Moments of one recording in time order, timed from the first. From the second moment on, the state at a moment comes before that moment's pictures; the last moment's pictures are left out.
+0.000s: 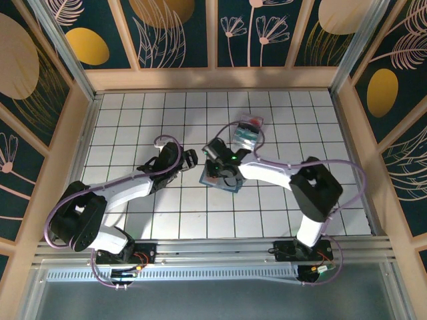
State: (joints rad) left arm -0.61 1.45 0.69 0.00 -0.26 -0.82; right arm 0.91 1.79 1.18 -0.43 0.16 0.66
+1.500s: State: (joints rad) left arm -0.61 1.29 0.64 -0.06 -0.46 -0.90; right arm 0.94 1.90 1.18 -0.41 0.24 0.68
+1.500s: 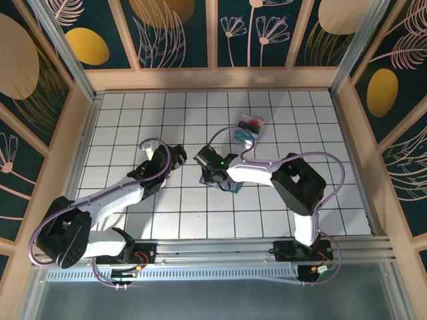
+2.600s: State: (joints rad) left arm -0.74 1.38 0.68 0.05 -0.34 -0.77; right arm 0.84 1.62 0.86 -0.20 0.13 0.63
